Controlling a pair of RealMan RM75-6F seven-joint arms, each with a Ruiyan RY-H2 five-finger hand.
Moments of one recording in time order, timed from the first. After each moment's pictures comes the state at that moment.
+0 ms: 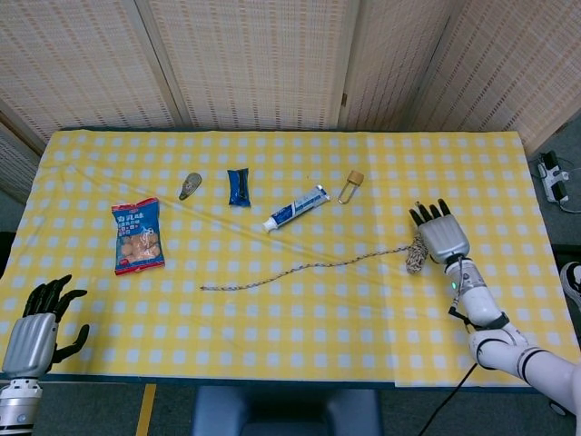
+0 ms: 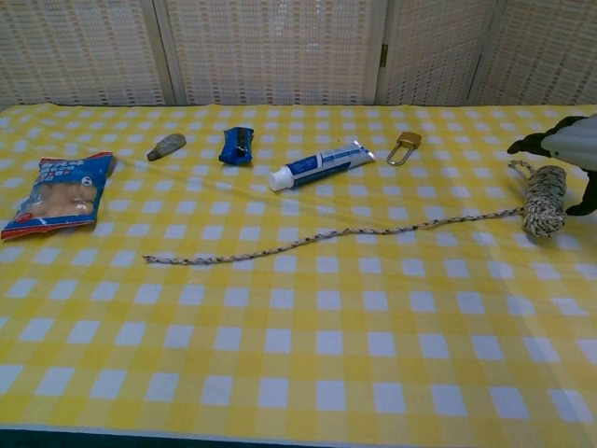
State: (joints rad) left arm -0.08 -1.19 -0.04 -1.66 1.45 1.45 0.03; right arm 0.69 -1.46 0.12 -1.06 -1.09 0.77 -0.51
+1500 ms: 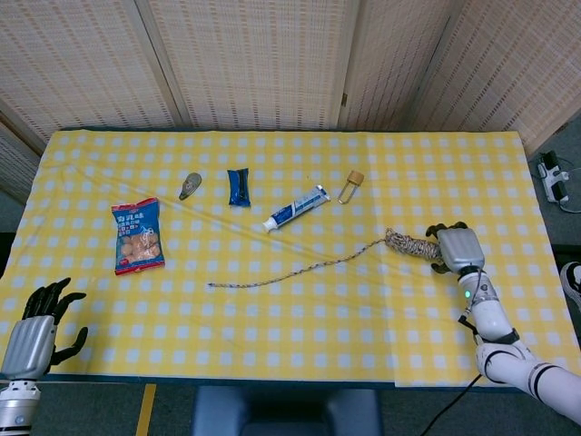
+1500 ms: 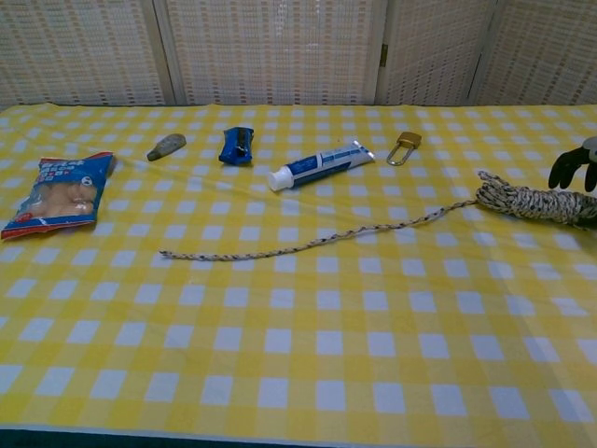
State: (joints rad) left arm -0.08 -1.20 -0.03 -1.62 1.45 1.45 -0.01; right arm 0.60 -1.44 0.15 -1.14 -0.99 0.80 -0.26
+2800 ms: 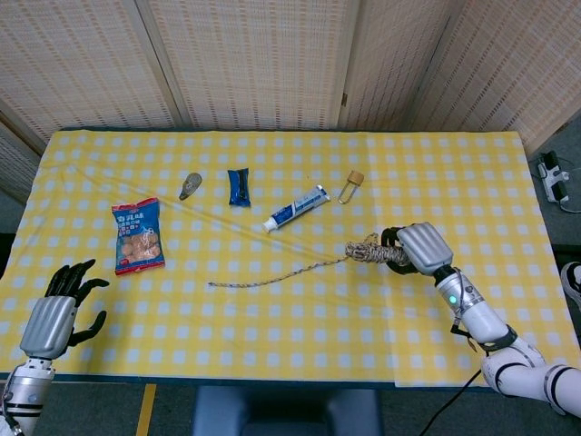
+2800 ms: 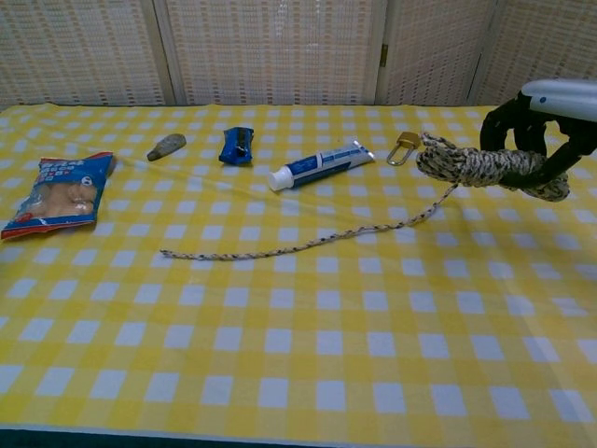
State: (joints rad) left arm -0.18 -1.18 -0.07 -1.63 1.52 1.37 -0.03; right arm 0.63 -1.27 0.14 -1.41 -1.42 0.91 0.11
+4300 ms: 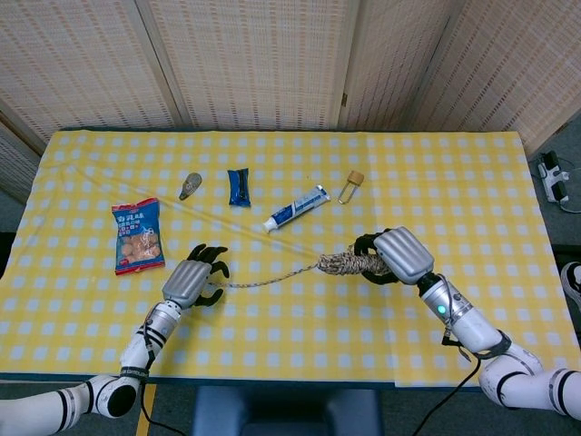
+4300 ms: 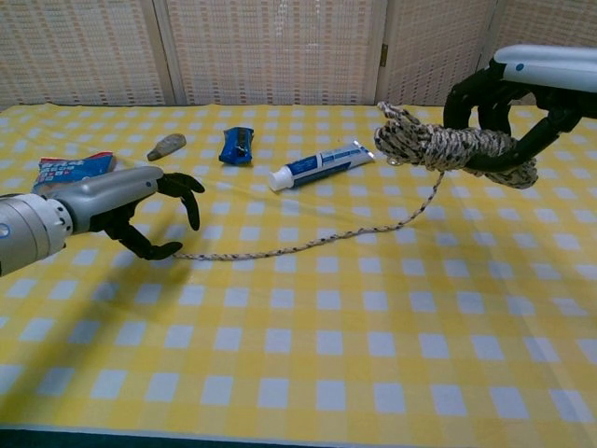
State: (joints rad) left arm -0.64 -1.58 -0.20 -1.47 1.15 0.90 0.25; right arm 0.66 -1.21 0.12 -1.59 -1.46 0.97 0.13
